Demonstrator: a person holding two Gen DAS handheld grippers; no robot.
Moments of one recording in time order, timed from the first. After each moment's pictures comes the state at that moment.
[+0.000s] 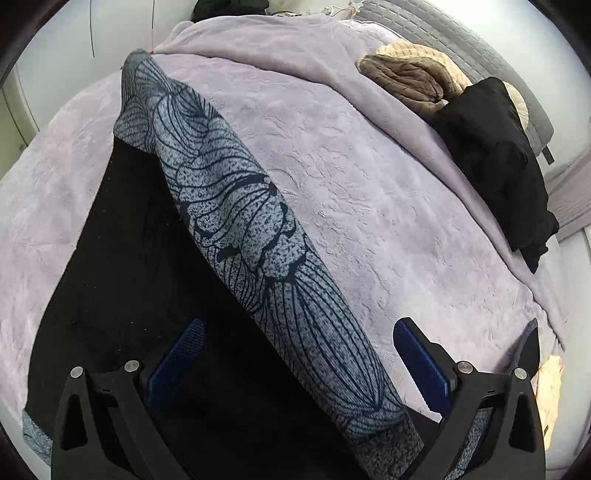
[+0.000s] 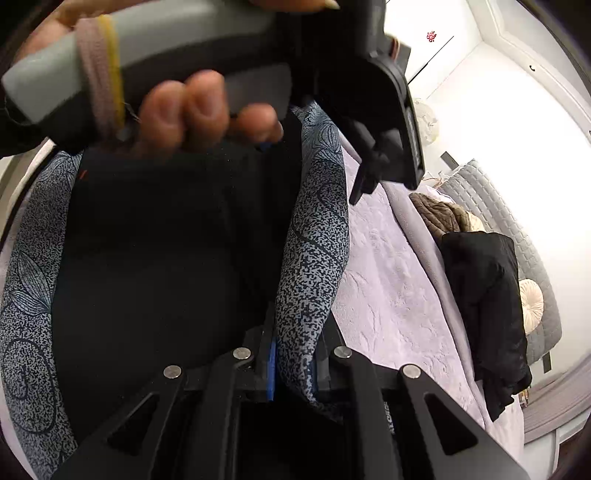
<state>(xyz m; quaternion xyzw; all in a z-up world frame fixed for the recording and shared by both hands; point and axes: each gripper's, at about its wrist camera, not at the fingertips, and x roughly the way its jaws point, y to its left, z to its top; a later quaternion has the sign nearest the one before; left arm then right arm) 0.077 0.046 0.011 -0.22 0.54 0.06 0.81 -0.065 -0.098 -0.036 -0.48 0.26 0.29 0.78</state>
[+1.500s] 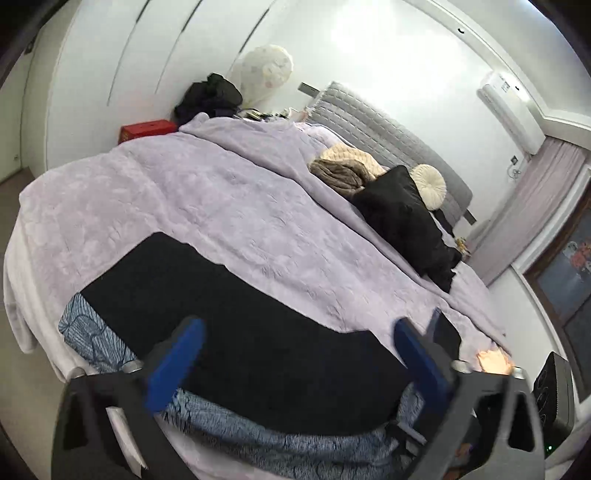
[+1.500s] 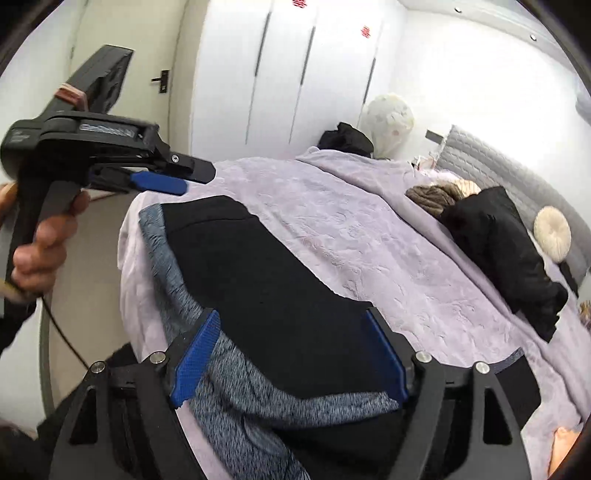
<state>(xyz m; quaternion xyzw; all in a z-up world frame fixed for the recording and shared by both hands) -0.159 0.076 0.078 -0.27 0.31 0.01 0.91 -0.108 -0.116 0.027 -0.27 0.32 0.32 0.85</state>
